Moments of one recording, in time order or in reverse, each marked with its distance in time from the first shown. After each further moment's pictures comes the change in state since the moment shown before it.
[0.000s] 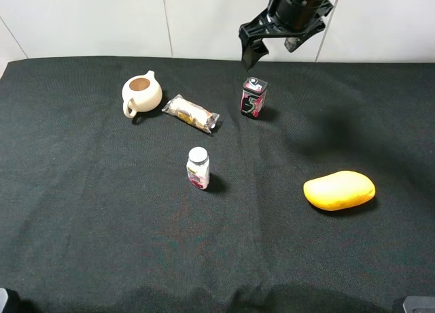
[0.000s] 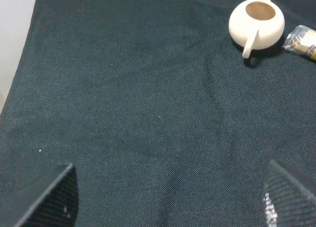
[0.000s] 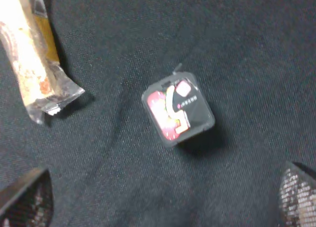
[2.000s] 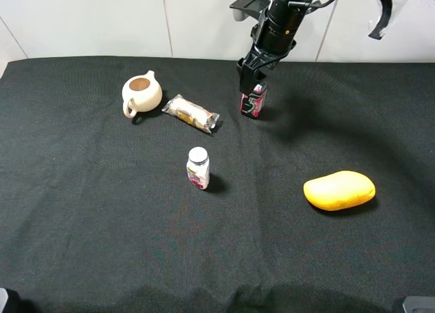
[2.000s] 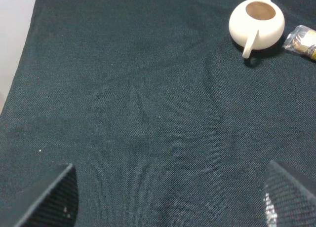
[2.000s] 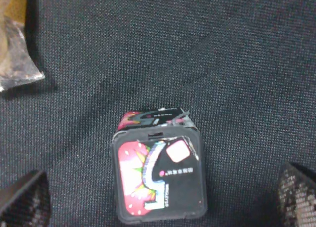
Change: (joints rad) left arm 0.000 0.000 0.000 0.000 0.000 0.000; right arm -0.043 0.281 -0.220 0.066 0.084 -0.419
